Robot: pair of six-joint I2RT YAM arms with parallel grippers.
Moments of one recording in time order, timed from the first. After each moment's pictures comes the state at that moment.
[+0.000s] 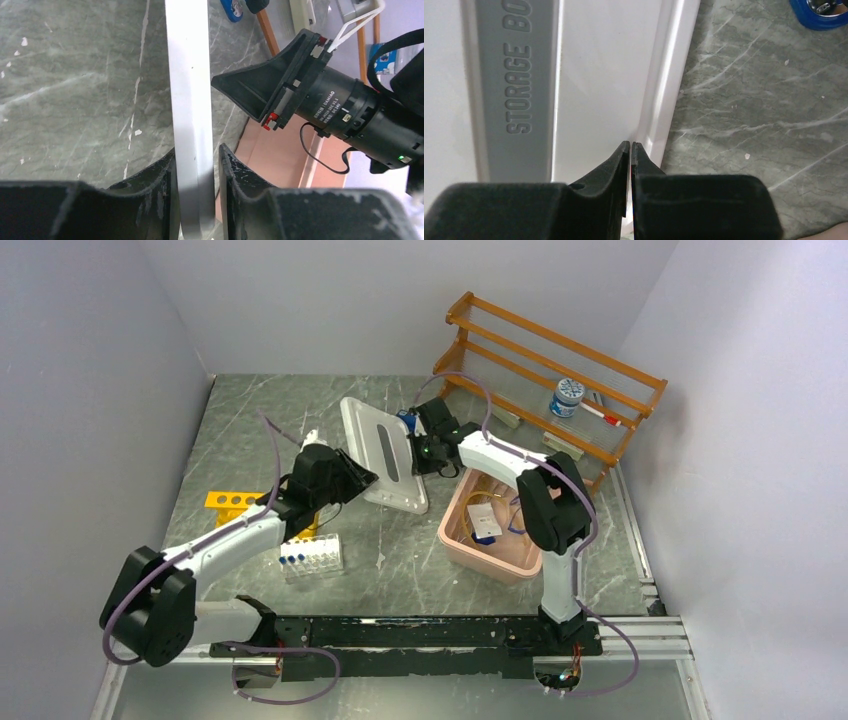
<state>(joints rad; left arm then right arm) -0.55 1.23 0.67 0.06 -0.06 -1.05 0.59 2.01 1.47 -0.41 -0.12 0.28</state>
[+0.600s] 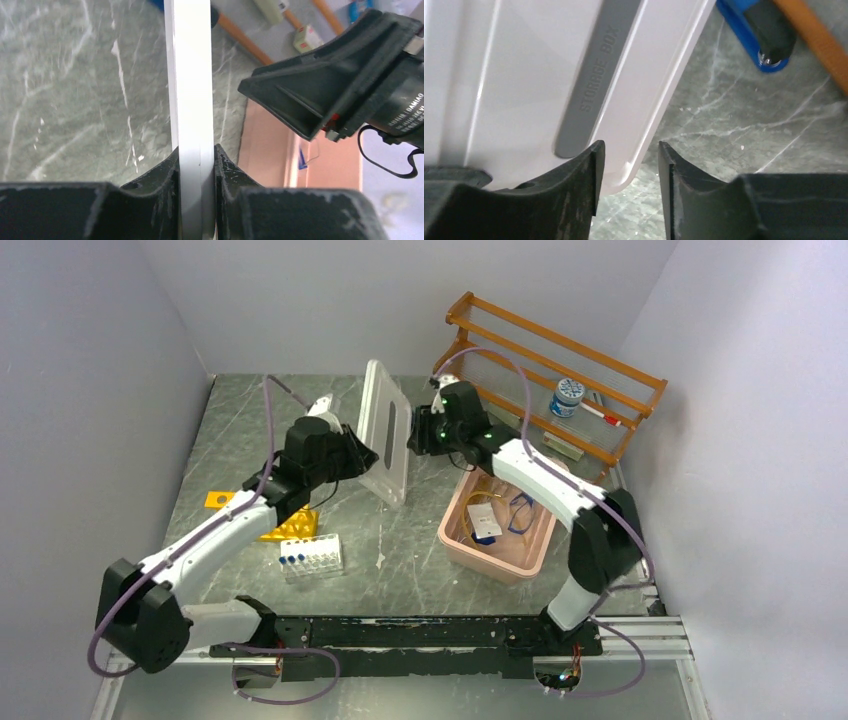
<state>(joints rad) -0.55 1.25 0.89 -0.10 0.00 -0.71 0.60 1.72 1.36 -0.30 -0.09 0.36</state>
